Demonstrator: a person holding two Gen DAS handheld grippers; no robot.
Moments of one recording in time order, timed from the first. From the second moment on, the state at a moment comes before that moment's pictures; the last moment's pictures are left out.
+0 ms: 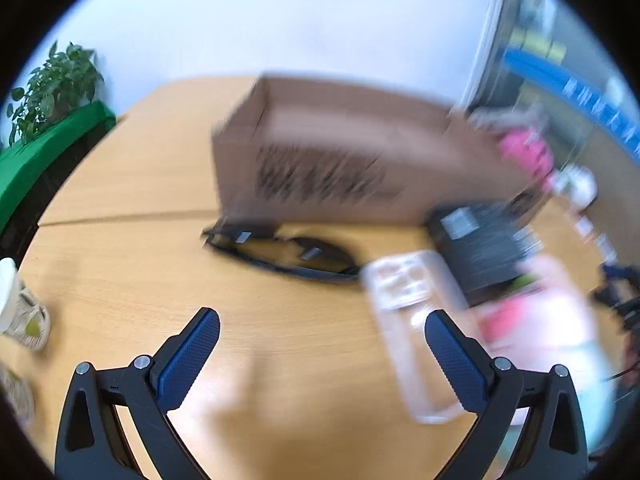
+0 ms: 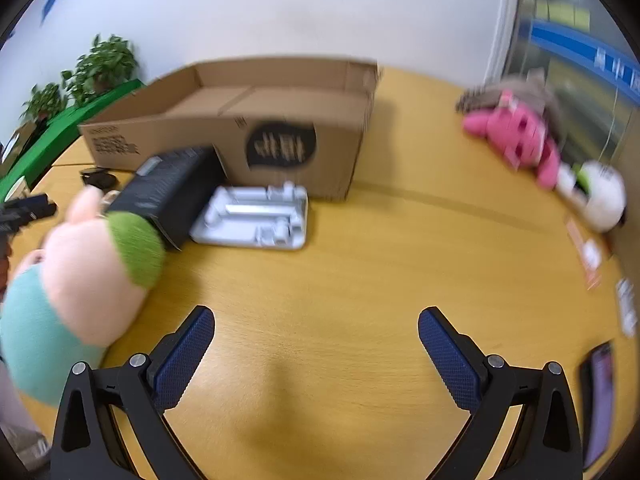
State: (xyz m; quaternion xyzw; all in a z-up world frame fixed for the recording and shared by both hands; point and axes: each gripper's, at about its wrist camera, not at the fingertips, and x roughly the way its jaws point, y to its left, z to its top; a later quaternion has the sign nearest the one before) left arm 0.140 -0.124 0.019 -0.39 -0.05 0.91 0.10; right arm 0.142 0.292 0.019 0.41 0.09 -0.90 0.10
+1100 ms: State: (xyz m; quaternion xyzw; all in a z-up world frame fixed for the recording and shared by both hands) left arm 0.221 -0.004 0.055 -0.38 -0.11 0.89 0.22; right arm 0.195 0.251 0.056 0.40 -0.08 -0.88 0.24
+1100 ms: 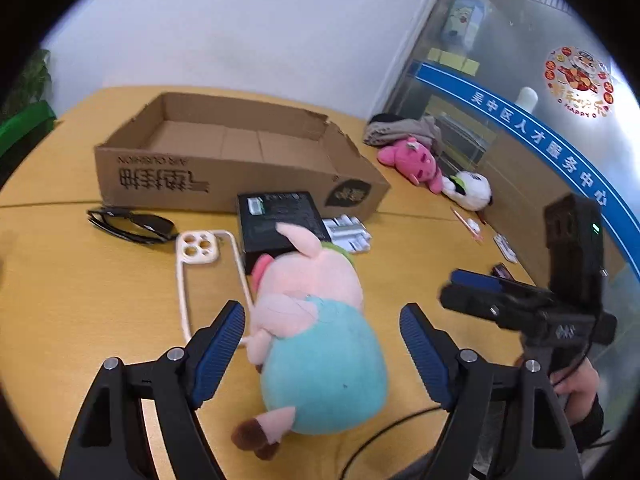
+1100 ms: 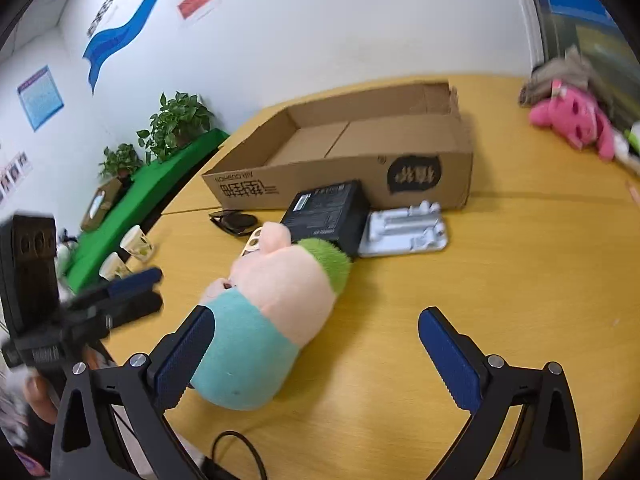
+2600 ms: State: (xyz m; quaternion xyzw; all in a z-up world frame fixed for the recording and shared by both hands) left arm 0.190 -0.024 0.043 -0.40 -0.15 0.85 0.32; right arm 0.140 0.157 0.061 0.40 -0.13 -0.85 0.31
